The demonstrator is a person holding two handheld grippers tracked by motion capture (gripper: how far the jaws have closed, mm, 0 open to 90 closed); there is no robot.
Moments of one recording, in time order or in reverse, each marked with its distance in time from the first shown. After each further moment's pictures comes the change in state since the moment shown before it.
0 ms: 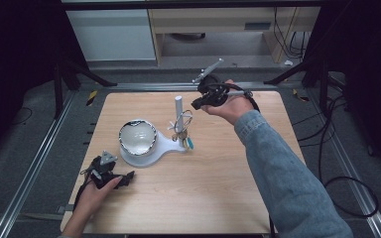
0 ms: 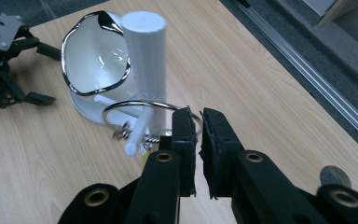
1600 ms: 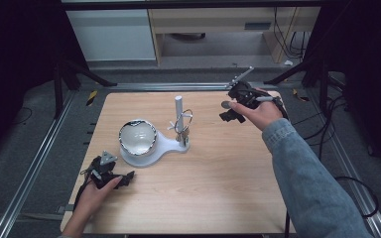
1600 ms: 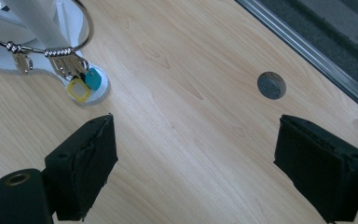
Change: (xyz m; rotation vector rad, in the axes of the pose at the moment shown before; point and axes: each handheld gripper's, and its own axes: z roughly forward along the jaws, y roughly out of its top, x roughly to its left) left arm 0.000 0.000 0.000 -0.003 0.001 -0.006; right arm -0.046 -0.069 -0.019 0.141 -0.182 0.152
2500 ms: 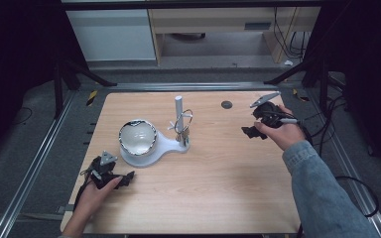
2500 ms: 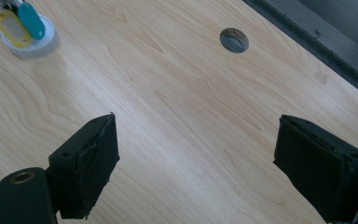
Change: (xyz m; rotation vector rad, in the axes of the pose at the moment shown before) left arm -0.001 0.000 0.000 0.002 0.001 -0.003; right arm -0.019 -0.086 -0.001 -0.048 -0.113 0.021
